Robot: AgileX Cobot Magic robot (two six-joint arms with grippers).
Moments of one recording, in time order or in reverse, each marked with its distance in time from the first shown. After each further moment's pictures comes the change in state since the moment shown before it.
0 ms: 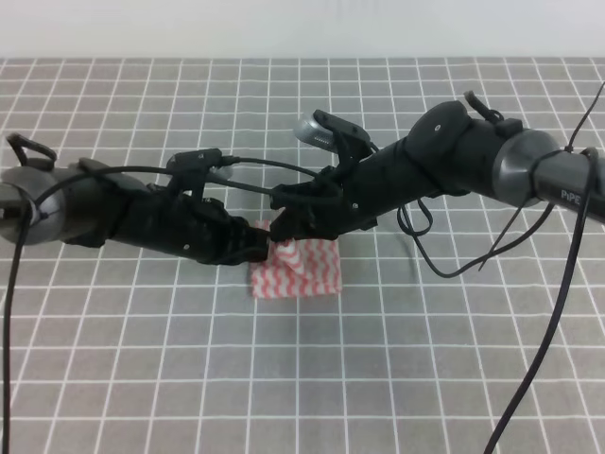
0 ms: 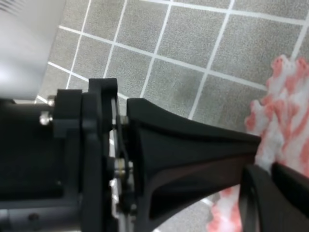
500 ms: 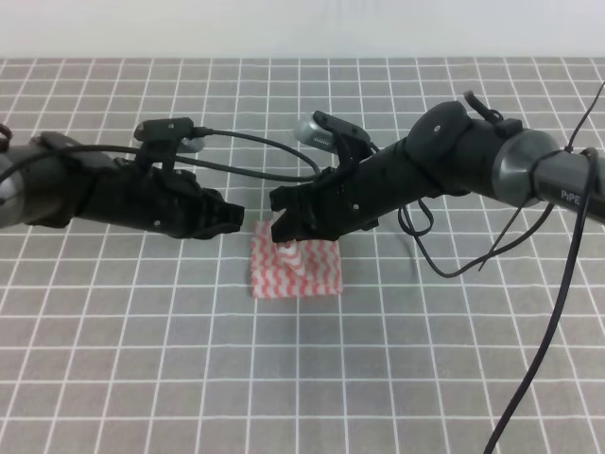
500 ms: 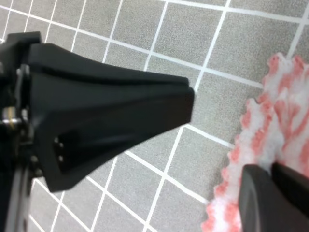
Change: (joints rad) left arm 0.048 -0.066 0.000 0.068 -0.019 -0.018; right arm 0.000 0.002 -0.002 -0.009 0.000 0.000
